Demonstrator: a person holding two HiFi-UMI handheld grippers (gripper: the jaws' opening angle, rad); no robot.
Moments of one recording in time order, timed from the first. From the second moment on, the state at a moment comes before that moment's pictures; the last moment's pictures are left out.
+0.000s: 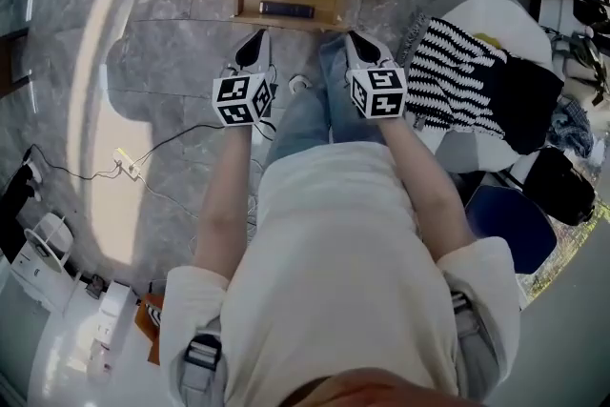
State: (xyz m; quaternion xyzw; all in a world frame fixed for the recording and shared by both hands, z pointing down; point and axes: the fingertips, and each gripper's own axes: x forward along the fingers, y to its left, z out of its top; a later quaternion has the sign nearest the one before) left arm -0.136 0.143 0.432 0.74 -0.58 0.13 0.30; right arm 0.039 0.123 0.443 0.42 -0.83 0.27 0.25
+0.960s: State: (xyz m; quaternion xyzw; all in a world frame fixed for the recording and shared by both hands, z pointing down) left arm -0.123 0.235 0.267 0.73 -0.62 0.03 0.28; right arm -0.006 0.190 0.258 0.29 -0.93 0.19 0.15
